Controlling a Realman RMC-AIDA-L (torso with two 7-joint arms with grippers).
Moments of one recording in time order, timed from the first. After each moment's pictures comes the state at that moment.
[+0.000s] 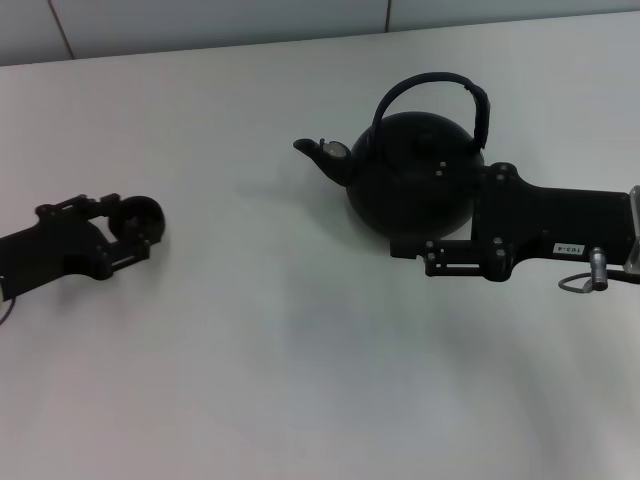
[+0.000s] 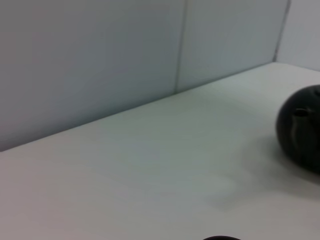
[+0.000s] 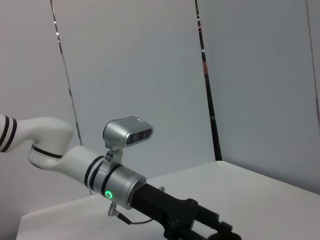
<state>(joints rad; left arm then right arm) -0.38 -2.07 1.00 0.64 1.71 1.08 -1.25 0.34 2.09 -0.90 -0.78 -1.69 -1.67 1.25</state>
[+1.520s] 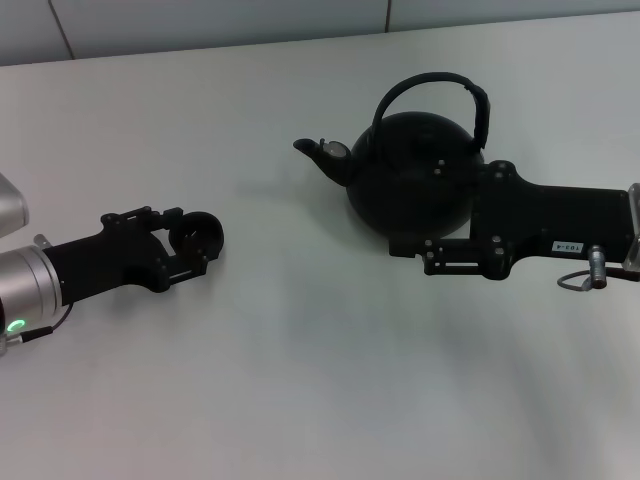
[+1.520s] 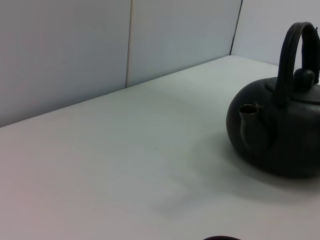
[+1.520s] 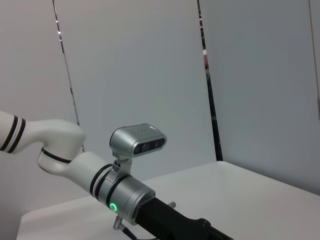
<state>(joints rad) -0.44 -2.07 1.18 0.56 1.62 1.05 -1.24 0.35 2.08 -0.90 -0.78 -1.69 -1.67 1.25</state>
